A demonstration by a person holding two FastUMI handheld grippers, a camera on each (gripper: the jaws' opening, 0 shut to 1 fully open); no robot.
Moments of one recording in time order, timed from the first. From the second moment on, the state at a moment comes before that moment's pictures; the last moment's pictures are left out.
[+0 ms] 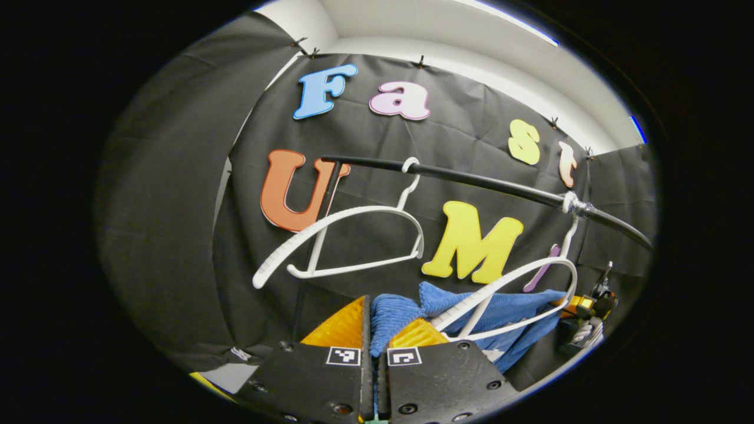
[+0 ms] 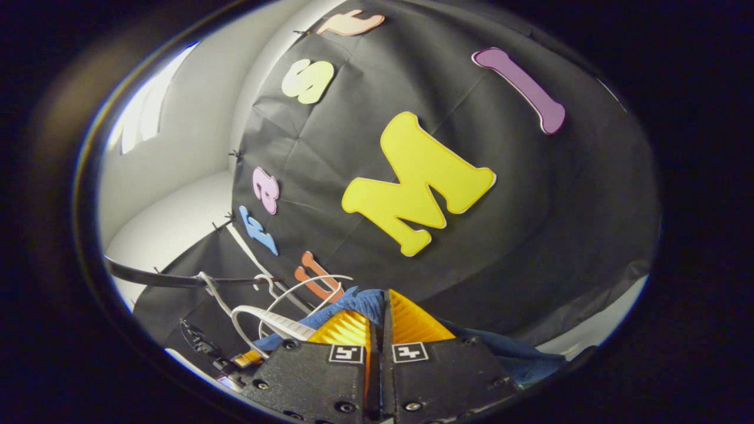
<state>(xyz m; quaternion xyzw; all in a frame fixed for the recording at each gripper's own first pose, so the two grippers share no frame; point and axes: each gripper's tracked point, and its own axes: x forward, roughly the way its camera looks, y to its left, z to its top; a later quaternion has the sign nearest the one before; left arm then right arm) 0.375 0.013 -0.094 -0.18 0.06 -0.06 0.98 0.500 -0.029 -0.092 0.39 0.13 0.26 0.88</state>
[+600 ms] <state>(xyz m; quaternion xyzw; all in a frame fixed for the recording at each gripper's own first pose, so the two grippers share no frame) 0.355 0.015 -0.155 -0.24 0.13 -0.08 0.96 0.502 -0.021 -0.155 0.42 0.21 0.27 0.84</state>
